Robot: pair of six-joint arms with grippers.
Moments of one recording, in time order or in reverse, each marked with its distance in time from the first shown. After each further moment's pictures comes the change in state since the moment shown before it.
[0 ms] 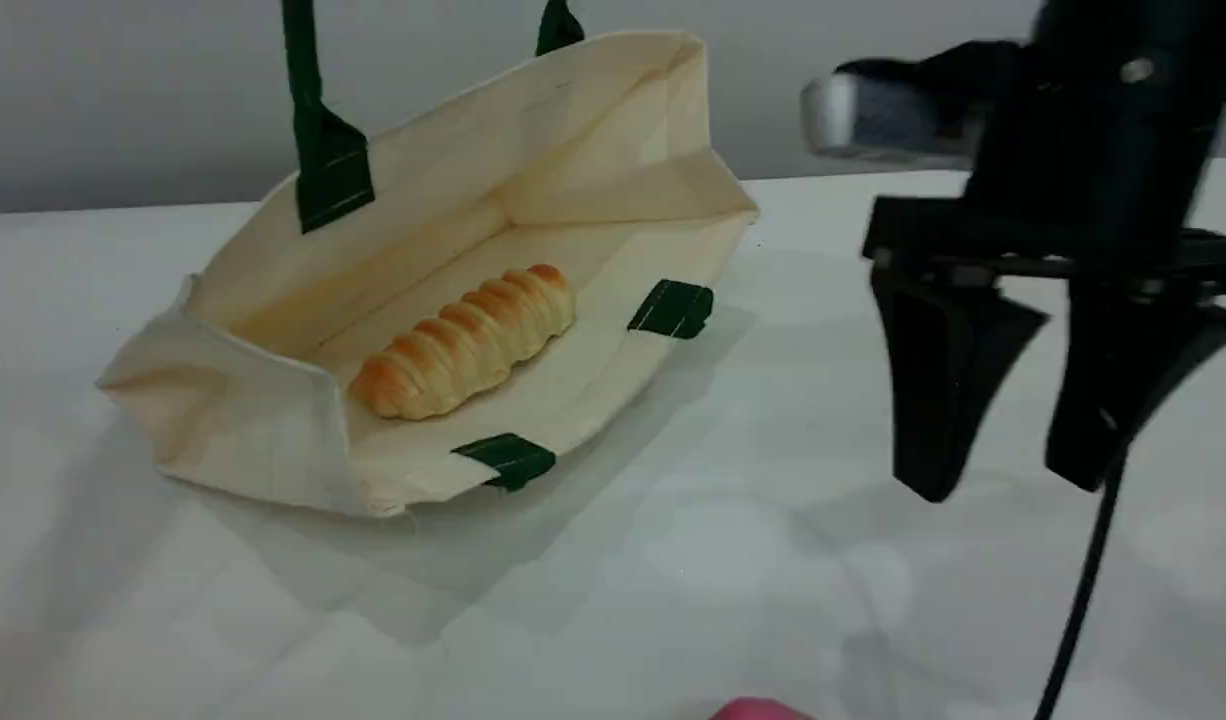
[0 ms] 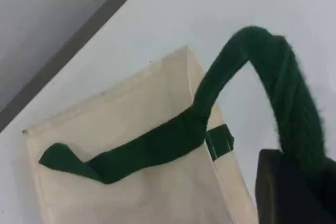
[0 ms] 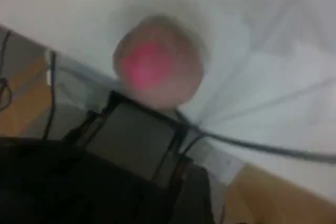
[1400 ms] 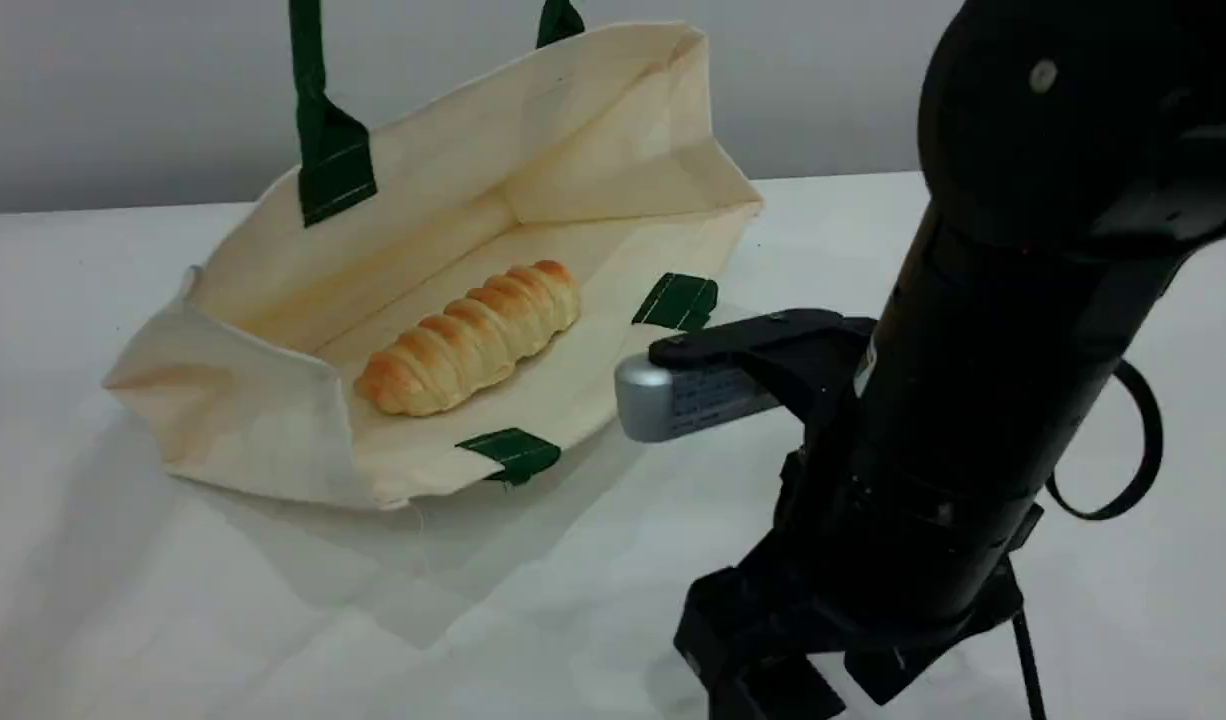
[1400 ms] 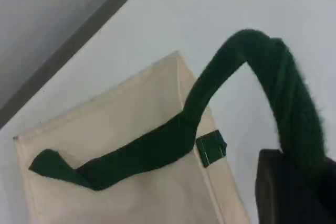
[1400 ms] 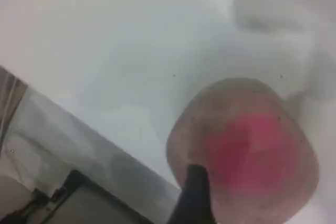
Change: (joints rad) left arm 0.000 0.000 0.000 -0.033 0.000 -0.003; right arm 0.342 0.055 0.313 0.063 -0.709 -0.043
